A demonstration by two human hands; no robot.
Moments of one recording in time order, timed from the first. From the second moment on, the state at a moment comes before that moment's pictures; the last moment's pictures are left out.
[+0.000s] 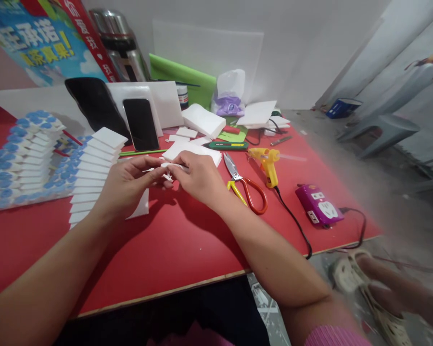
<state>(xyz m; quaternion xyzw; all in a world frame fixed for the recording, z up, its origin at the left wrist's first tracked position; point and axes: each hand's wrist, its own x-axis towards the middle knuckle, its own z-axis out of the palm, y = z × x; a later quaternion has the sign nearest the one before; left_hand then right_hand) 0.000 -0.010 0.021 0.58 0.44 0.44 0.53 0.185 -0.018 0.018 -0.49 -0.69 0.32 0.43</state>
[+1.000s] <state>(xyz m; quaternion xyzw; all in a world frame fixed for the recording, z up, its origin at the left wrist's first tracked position) -0.010 -0.004 0.018 0.66 0.40 0.42 0.47 0.197 -0.009 0.025 -0.30 -0.37 0.79 0.37</state>
